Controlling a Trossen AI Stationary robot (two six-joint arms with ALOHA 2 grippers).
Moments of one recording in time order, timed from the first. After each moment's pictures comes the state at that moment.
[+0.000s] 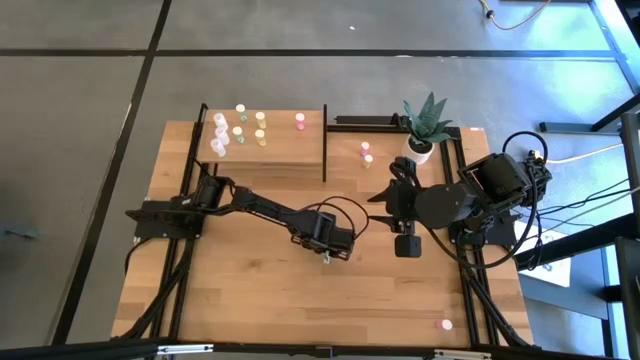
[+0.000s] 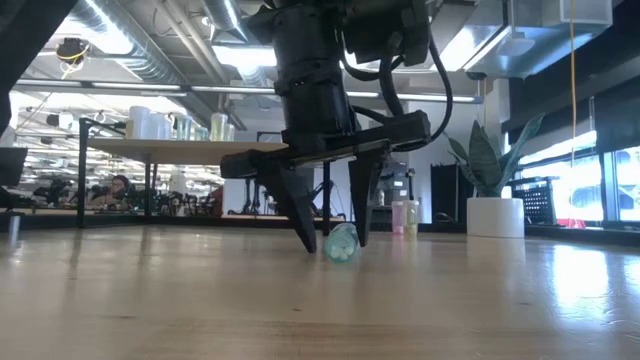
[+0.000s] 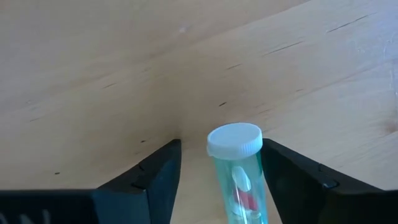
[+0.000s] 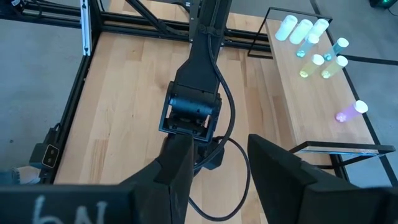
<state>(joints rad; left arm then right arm) -0.17 2.20 1.67 -0.80 -0.10 -1.44 0.45 1.68 2.32 -1.41 0.44 0.20</state>
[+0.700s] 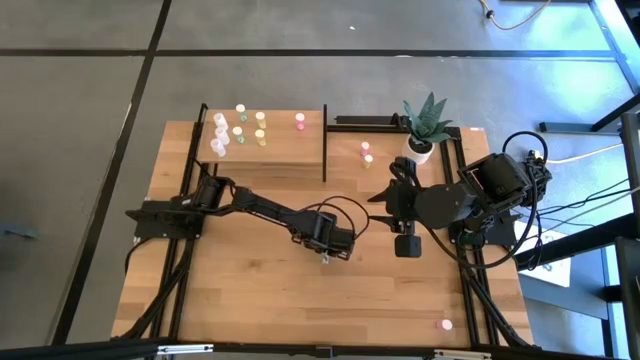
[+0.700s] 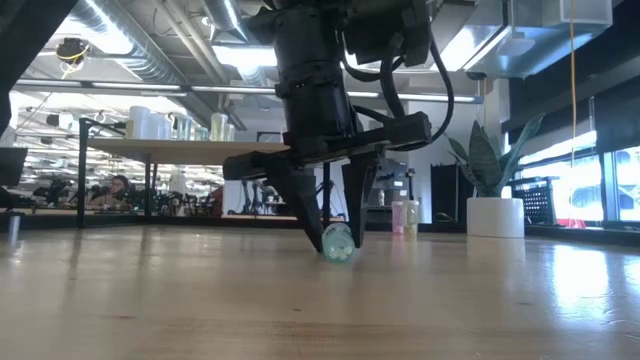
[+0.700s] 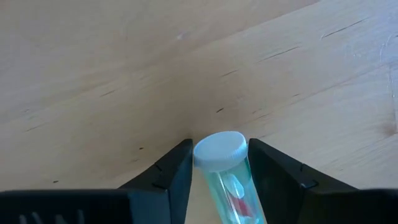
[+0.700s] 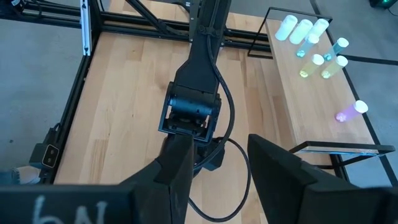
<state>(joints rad) -0.18 2.20 1.67 -0.80 -0.11 -1.43 0.45 1.68 2.32 -1.41 0.44 0.20</state>
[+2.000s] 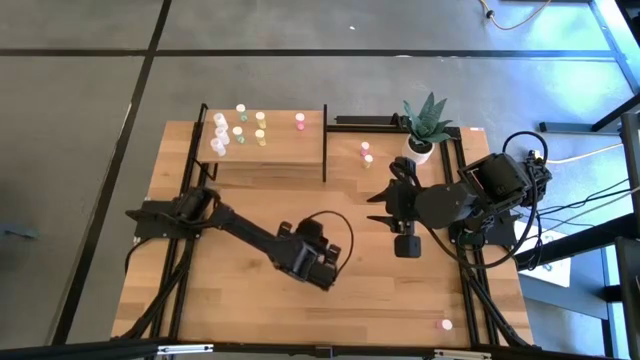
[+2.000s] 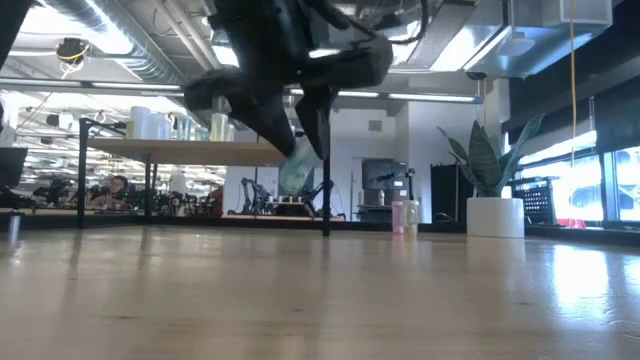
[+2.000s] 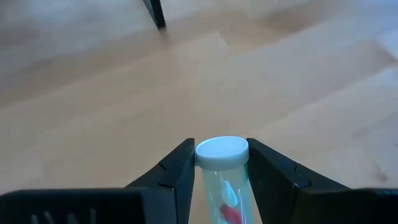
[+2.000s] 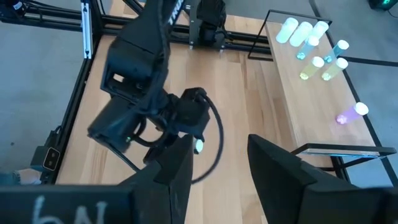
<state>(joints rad) -0.39 2.12 1.67 -1.05 -0.82 -1.55 0.45 1.68 2.32 -1.40 0.44 0.20</state>
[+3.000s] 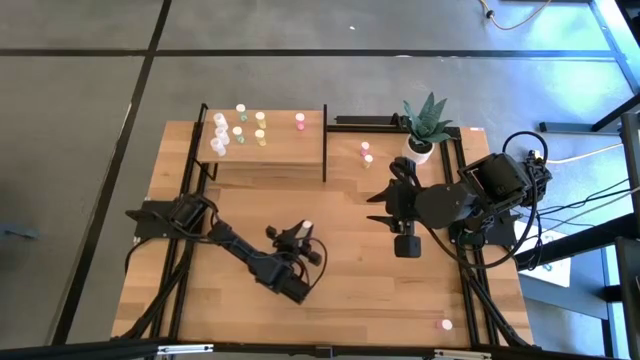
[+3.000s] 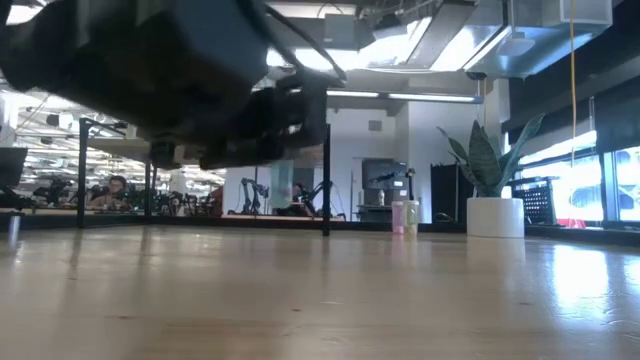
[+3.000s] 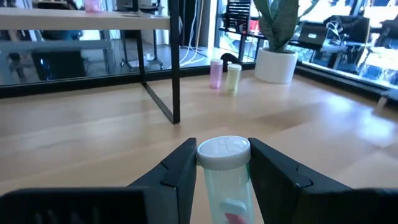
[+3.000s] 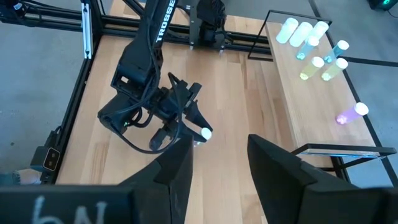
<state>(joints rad) -0.50 2.12 1.21 -0.53 -1.47 -1.57 0.45 1.68 2.32 -1.39 0.44 0.20</state>
